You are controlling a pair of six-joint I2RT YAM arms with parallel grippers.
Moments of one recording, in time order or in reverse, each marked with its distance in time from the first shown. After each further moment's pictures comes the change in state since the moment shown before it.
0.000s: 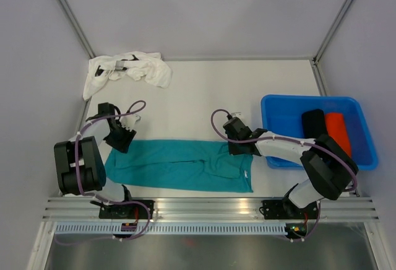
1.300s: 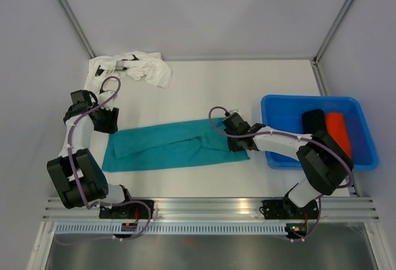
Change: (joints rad) left arm 0.167 -0.086 0.191 0.003 0.153 -0.172; right arm -0.043 0.062 0.069 -0.046 -0.029 -0.074
